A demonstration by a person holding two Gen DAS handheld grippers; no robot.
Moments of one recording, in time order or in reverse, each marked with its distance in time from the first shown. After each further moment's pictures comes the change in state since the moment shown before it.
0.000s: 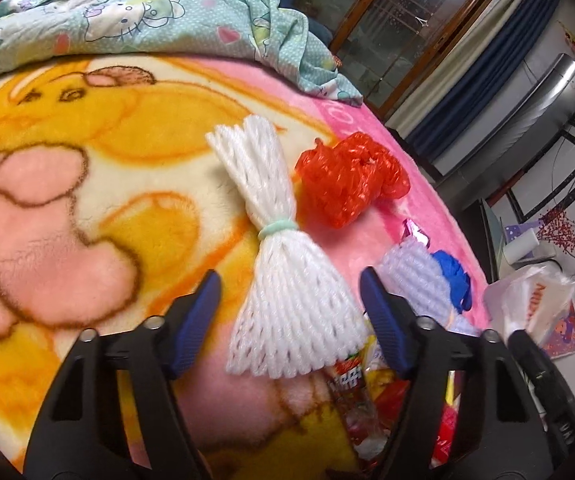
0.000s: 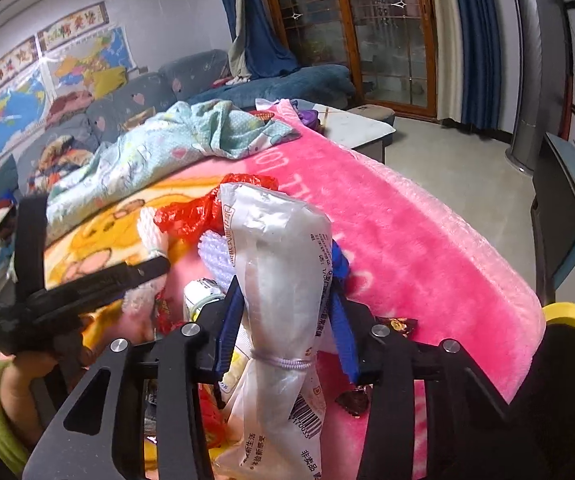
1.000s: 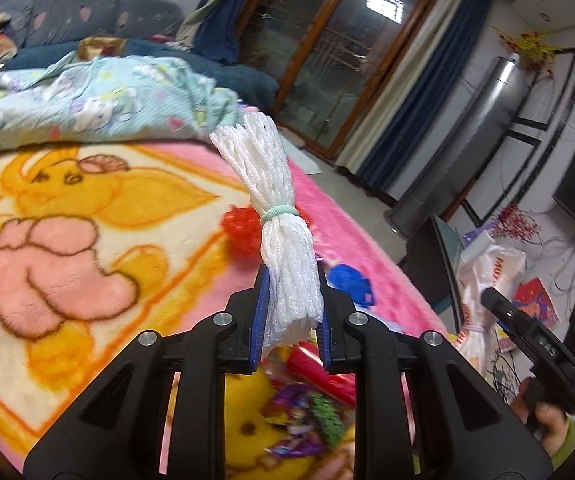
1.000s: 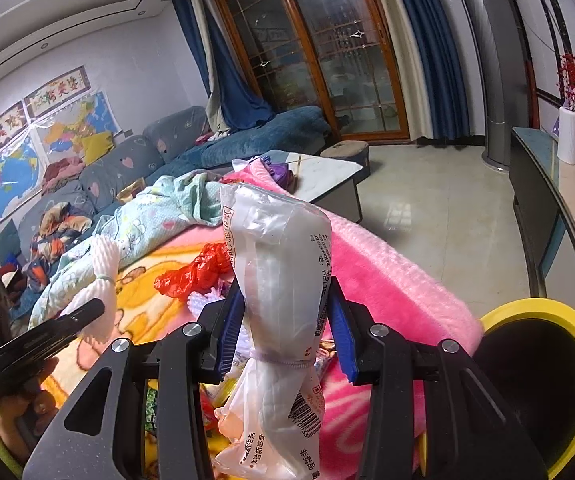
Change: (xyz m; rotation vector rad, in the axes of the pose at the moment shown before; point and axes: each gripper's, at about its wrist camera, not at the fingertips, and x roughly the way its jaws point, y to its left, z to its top) left arm -0.102 -0.048 -0.014 0.141 -0.189 -0.139; right arm -0.075 -0.053 0.009 0.140 -0.166 -0.006
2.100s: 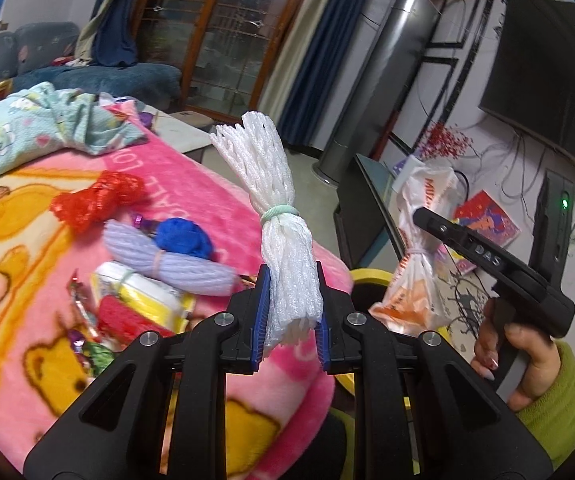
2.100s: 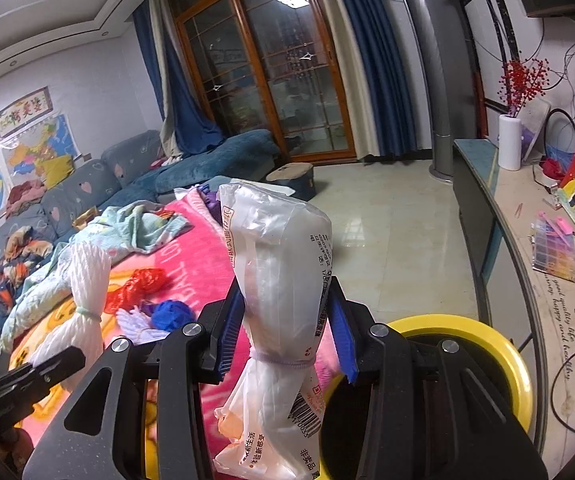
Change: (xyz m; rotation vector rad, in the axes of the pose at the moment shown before) left arm 0.016 -0.141 -0.056 0.270 0.109 -0.195; right arm -0.057 -0.086 0.005 0.048 -0.076 -0.161
